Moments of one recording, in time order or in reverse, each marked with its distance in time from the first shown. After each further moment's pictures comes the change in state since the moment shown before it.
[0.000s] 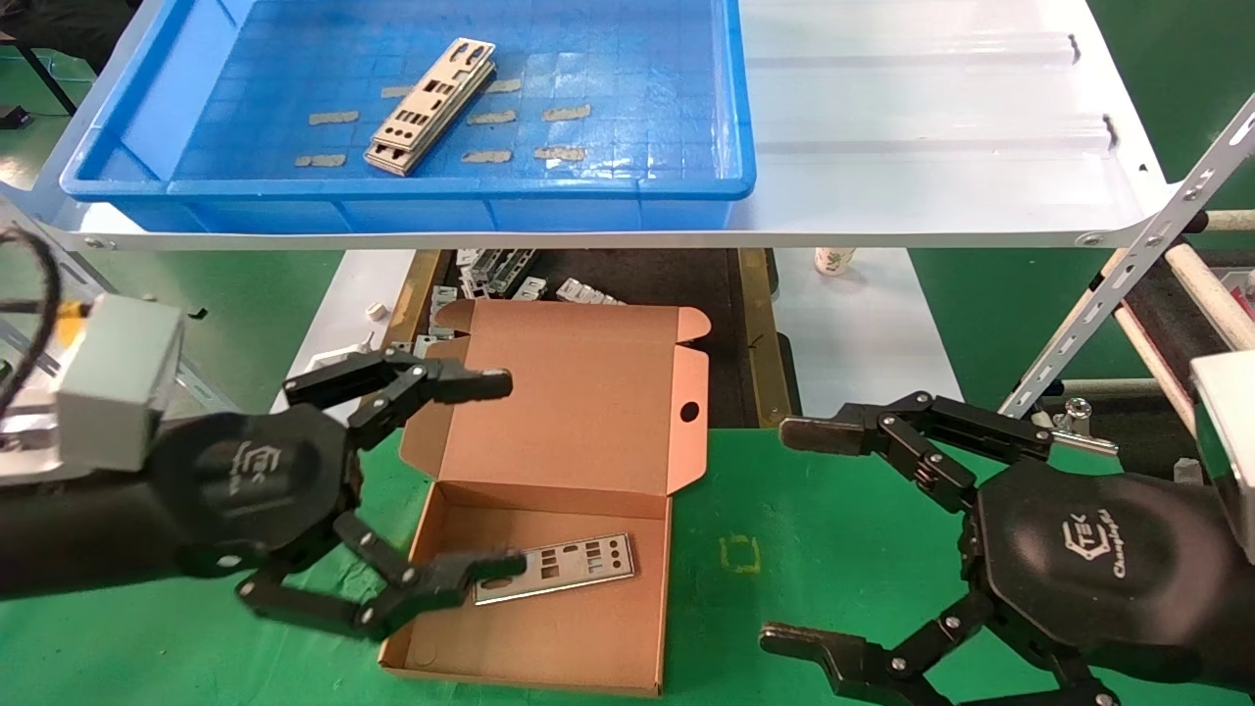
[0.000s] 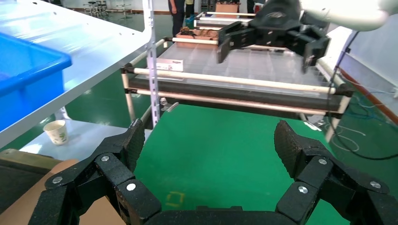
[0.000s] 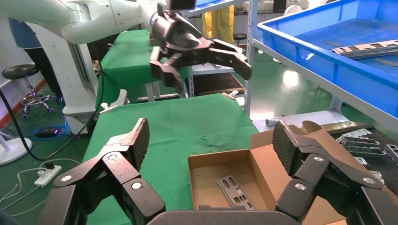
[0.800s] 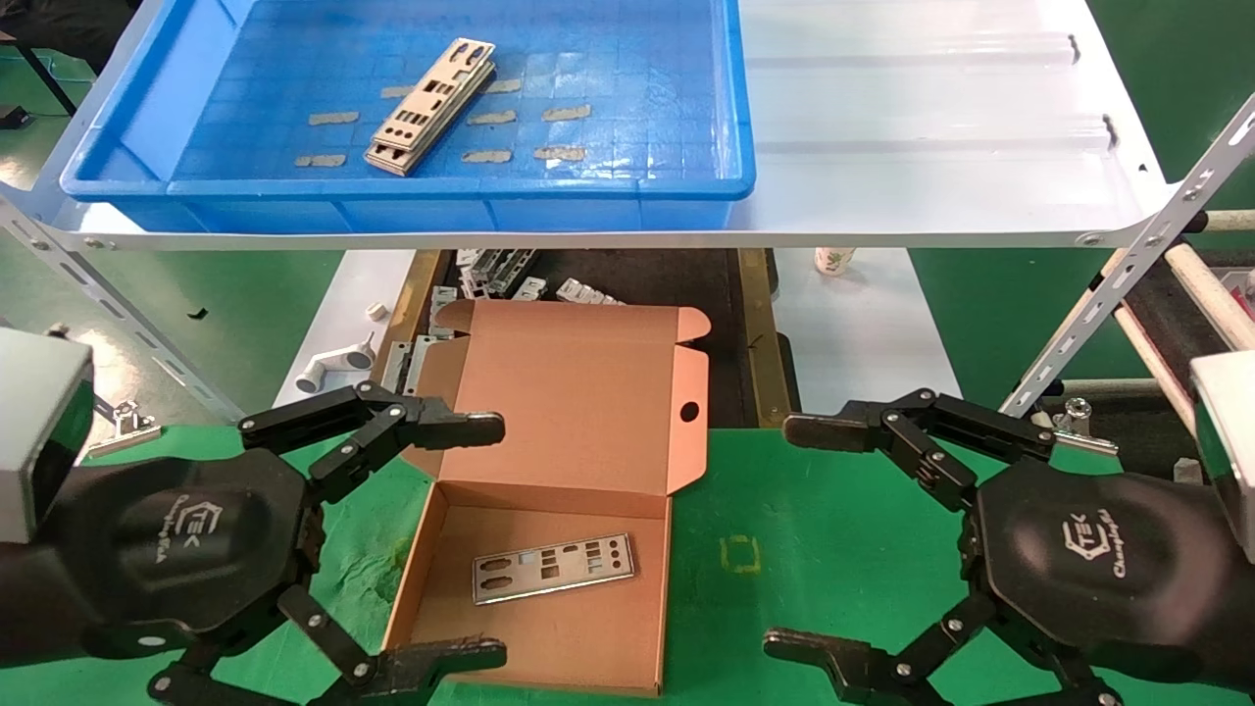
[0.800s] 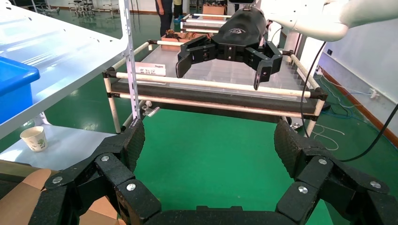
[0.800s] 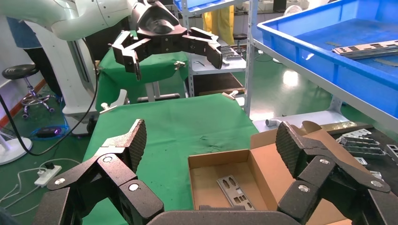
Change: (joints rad) left arm 0.098 -0.080 -0.081 -0.199 -0.054 -0.022 -0.111; right arm 0.000 0.000 0.000 0.000 0.000 0.000 0.000
